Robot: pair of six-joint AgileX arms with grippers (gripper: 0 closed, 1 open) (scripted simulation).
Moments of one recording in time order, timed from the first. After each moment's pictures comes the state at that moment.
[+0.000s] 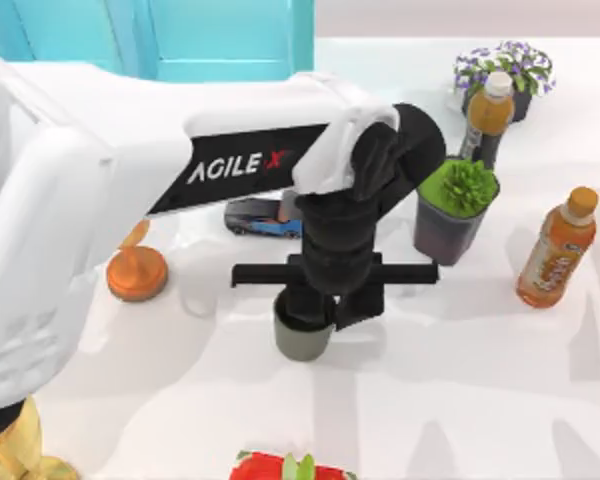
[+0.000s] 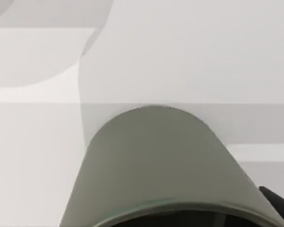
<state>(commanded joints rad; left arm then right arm) -0.80 2.21 1.68 -1.03 0.00 -0.77 0.00 0.00 0.00 0.00 0.00 0.00</state>
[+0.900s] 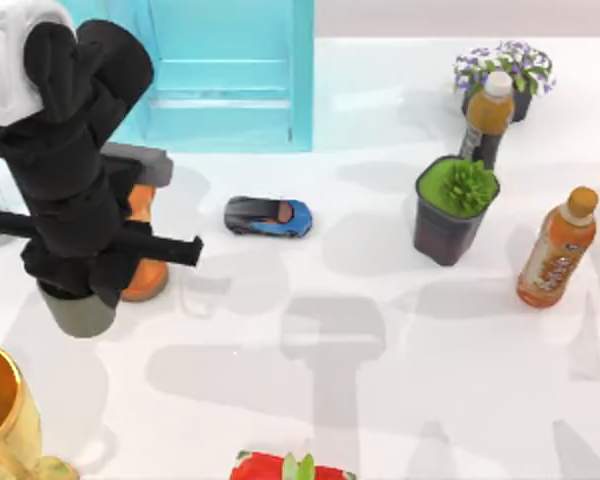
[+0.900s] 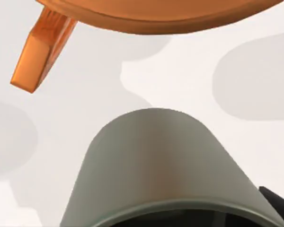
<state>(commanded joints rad) -0.37 1.71 1.29 -1.18 0.03 -0.14 0.00 0.00 0.00 0.00 0.00 0.00</state>
